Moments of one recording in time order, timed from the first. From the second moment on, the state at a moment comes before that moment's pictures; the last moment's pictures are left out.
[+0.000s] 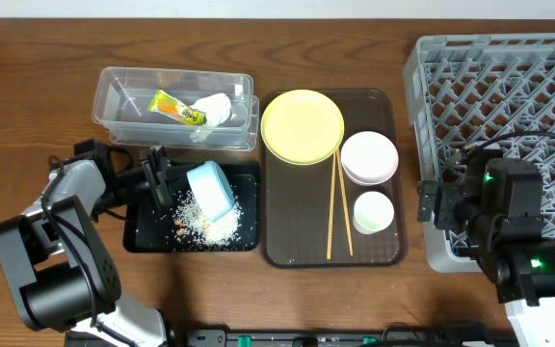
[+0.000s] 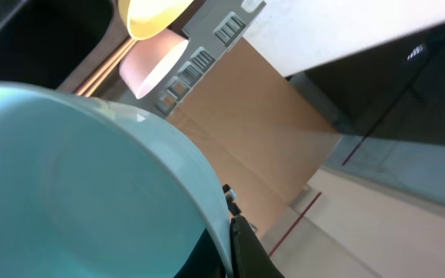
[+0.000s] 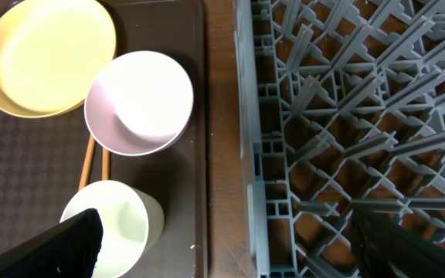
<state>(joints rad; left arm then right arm) 0.37 1.79 0.95 -0.89 1.49 -0.59 0.07 0.89 0.86 -0.83 0.00 0.12</state>
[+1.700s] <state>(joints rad) -0.72 1.64 0.96 -0.31 0.18 -0.34 0.07 0.89 0.86 -0.83 0.00 0.12</state>
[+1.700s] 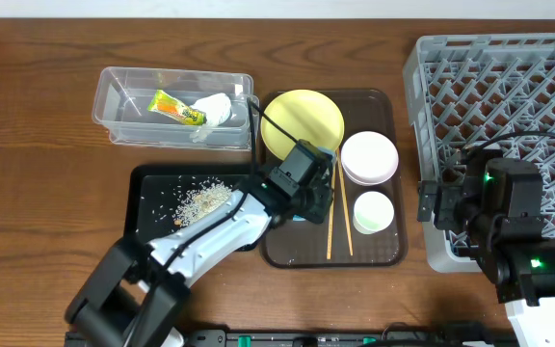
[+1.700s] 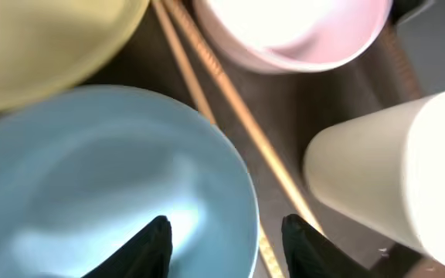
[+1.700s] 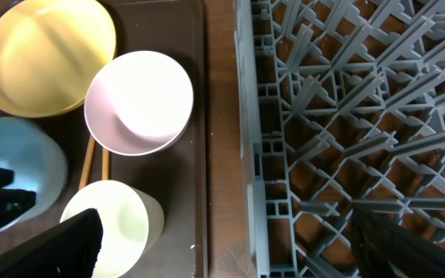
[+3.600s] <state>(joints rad) -0.34 1.55 0.97 -0.08 0.92 -0.75 0.07 1.13 0.86 -0.75 -0.72 -0.22</state>
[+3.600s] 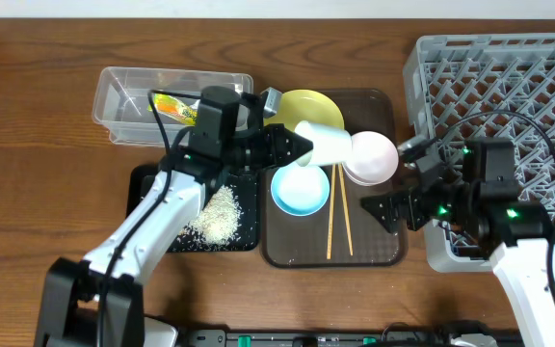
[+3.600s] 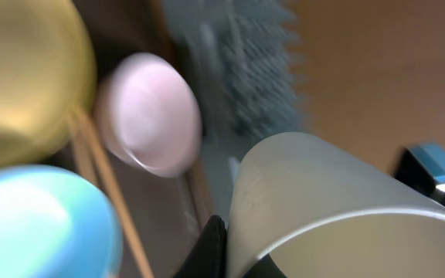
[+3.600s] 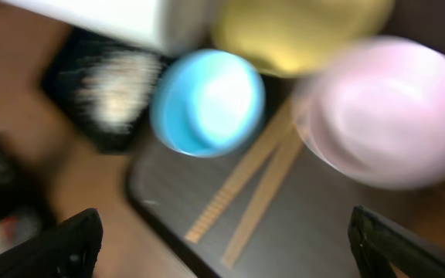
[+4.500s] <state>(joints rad) -0.37 1.58 0.97 -0.08 1.33 -0.88 0.07 1.27 0.86 -0.45 -1.30 -0.34</state>
